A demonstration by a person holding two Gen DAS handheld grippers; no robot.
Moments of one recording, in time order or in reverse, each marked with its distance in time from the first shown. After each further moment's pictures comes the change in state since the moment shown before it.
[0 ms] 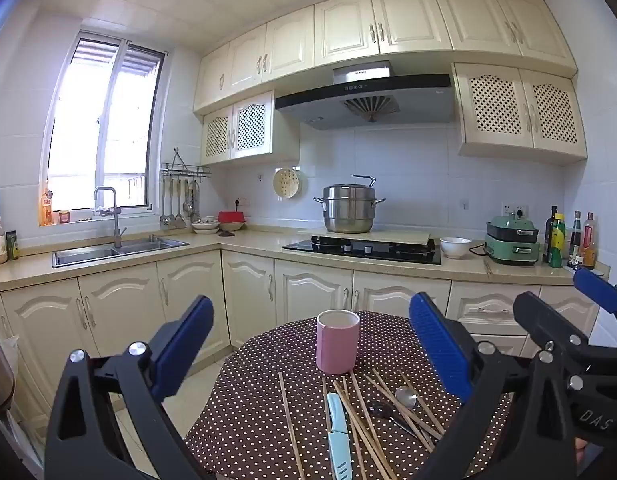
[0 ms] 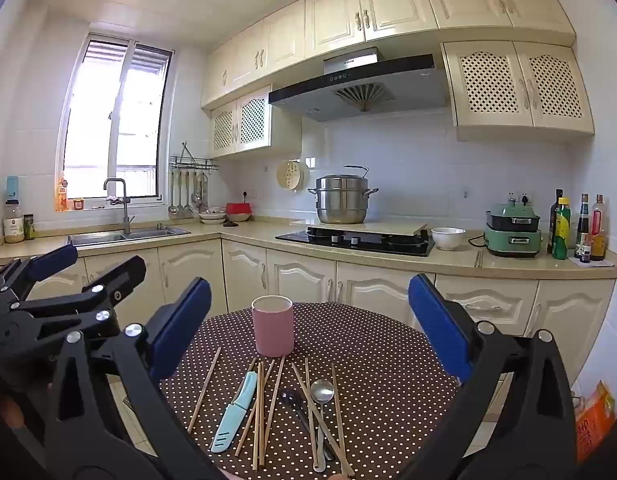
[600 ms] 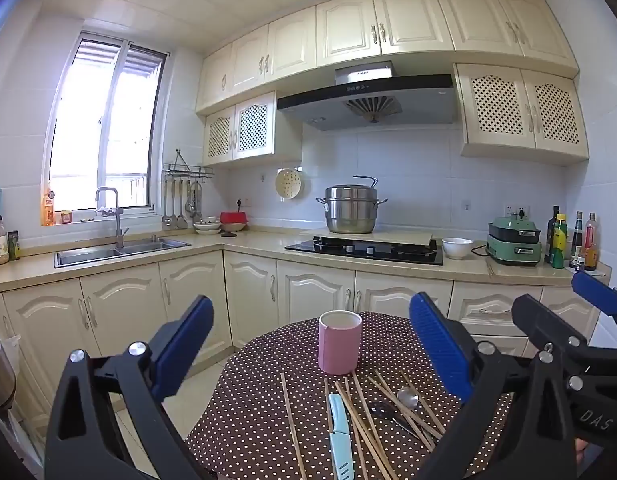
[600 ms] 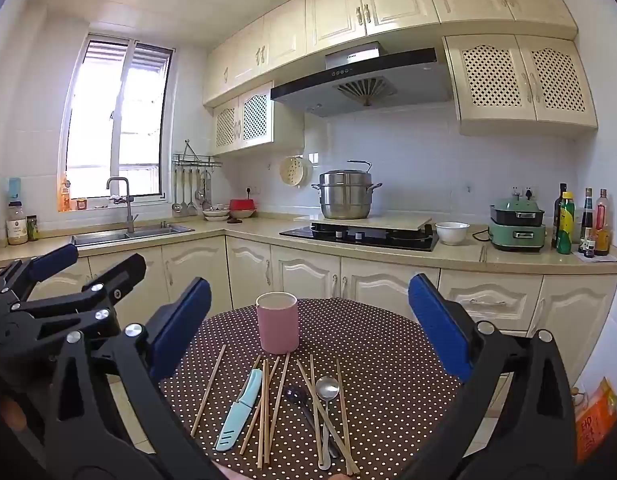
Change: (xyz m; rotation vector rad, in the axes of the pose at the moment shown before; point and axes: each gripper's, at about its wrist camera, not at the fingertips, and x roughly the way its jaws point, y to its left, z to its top) left arm 0.000 0.005 -0.002 0.002 -0.003 0.000; right arm 0.006 0.002 -0.005 0.007 0.017 0.008
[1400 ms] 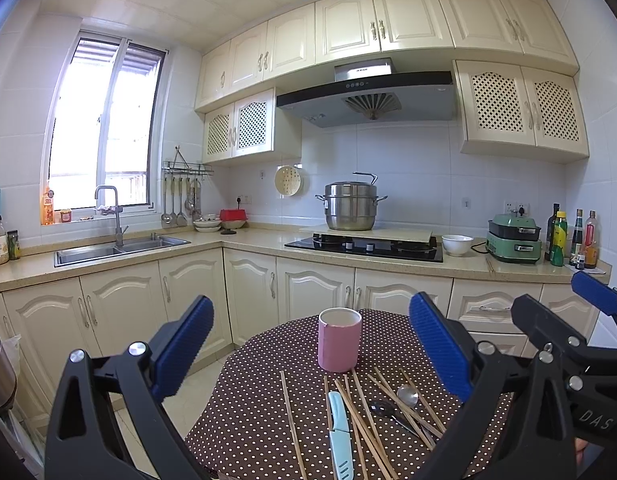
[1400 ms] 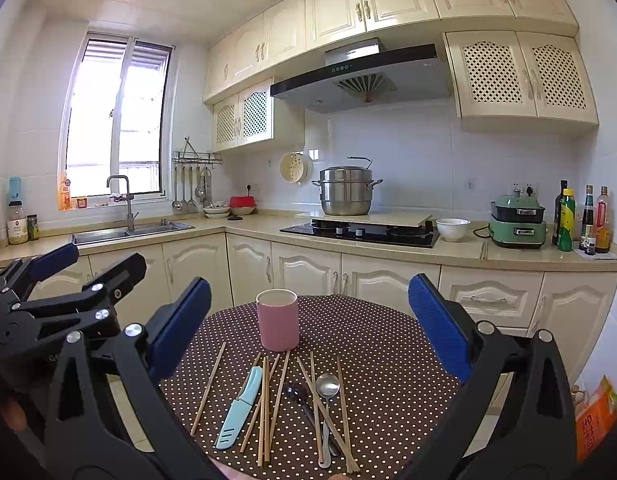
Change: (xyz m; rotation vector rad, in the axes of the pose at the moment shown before) left arm 0.003 -0.003 0.002 0.002 0.014 0.002; right arm 0.003 0.000 -0.001 0.005 0.013 0.001
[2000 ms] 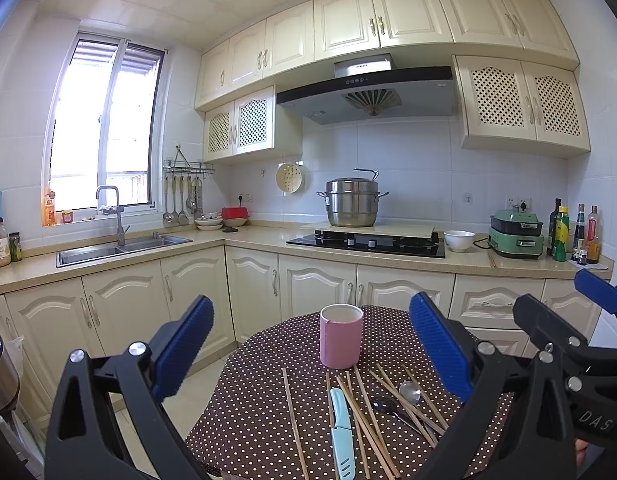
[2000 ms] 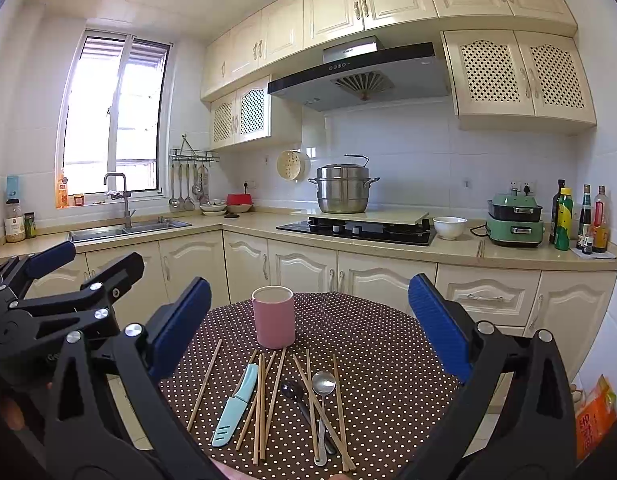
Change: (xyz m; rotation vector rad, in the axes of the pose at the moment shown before) left arm 0.003 -0.003 -0.004 0.011 0.011 0.009; right arm 0.000 -0.003 0.002 -0.002 0.014 -0.010
